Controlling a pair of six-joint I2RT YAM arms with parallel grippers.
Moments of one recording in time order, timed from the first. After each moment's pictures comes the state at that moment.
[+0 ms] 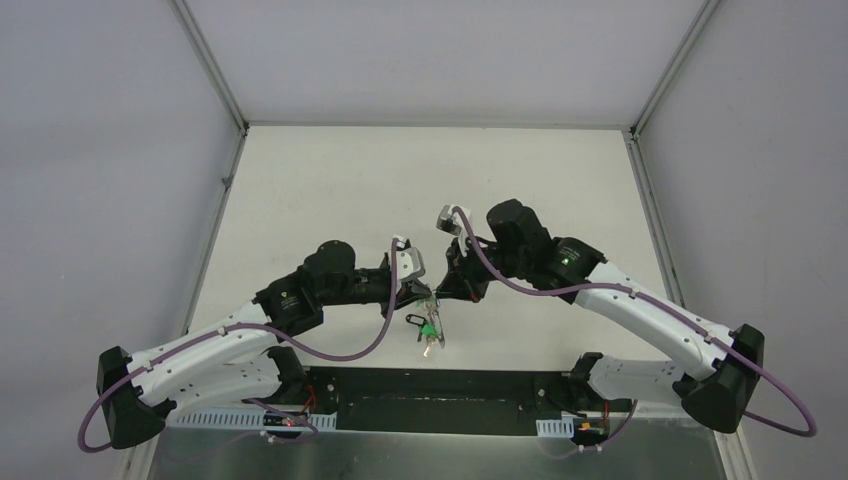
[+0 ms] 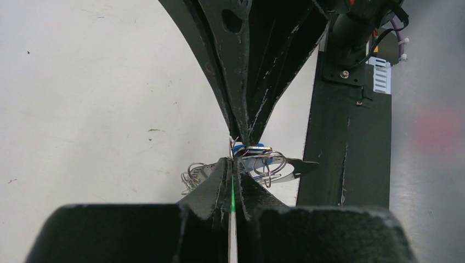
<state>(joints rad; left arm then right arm) -0.97 0.84 0.69 -0.06 0.36 0.14 0.90 1.15 1.06 -0.55 -0.52 0.11</state>
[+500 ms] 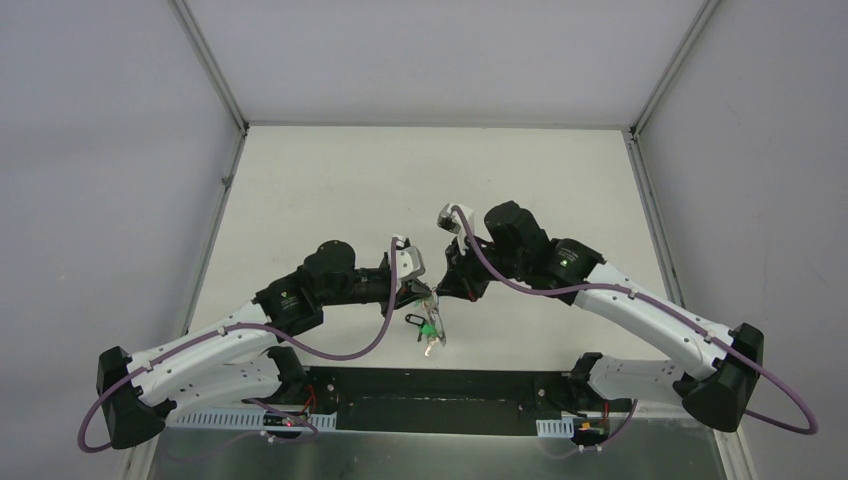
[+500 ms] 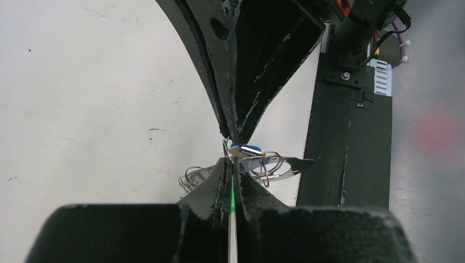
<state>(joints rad) -0.97 0.84 0.69 -0.07 0.35 0.13 0.92 1.15 1.06 -0.56 -0.42 0.16</state>
